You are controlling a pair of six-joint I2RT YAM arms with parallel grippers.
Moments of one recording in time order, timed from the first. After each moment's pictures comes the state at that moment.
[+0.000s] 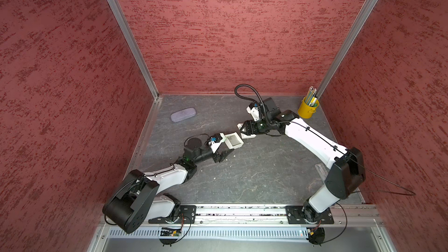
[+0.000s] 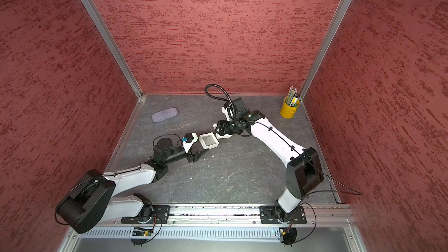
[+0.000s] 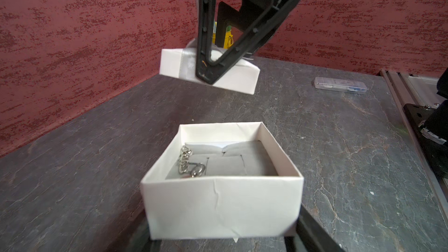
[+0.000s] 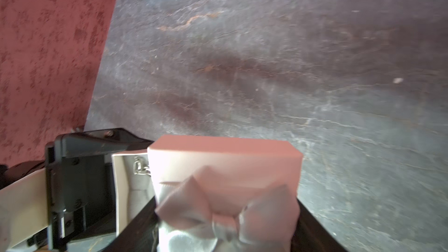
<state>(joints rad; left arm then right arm) -0.49 1.29 0.35 0.73 0.53 0.16 0.53 1.63 1.42 -0.74 -0.33 0.37</state>
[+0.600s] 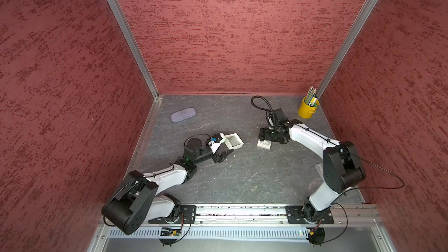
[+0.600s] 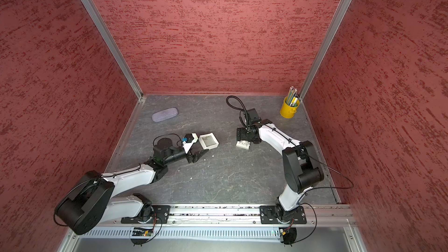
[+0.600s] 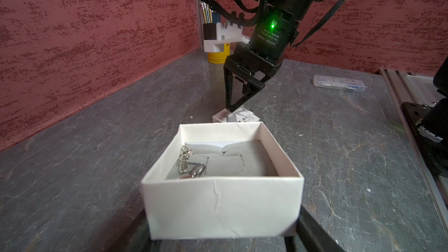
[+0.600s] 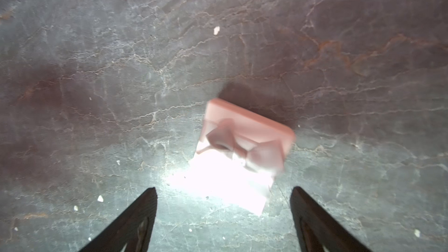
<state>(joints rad) -0.49 1.28 0.35 0.71 0.53 0.15 0.36 1.67 1.14 -0.59 -0.10 0.40</state>
